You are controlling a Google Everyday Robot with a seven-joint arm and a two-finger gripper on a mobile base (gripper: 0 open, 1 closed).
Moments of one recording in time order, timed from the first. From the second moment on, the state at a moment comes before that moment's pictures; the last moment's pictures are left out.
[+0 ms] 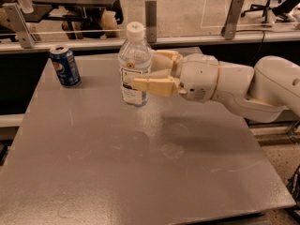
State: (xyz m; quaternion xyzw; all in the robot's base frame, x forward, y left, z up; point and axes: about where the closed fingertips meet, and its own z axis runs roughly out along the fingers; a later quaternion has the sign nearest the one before) arm 0.497 0.011 0.986 -0.47 0.49 0.40 0.62
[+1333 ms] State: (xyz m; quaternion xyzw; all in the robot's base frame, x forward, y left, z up) arm 0.448 0.045 0.958 -0.49 0.51 0.49 0.51
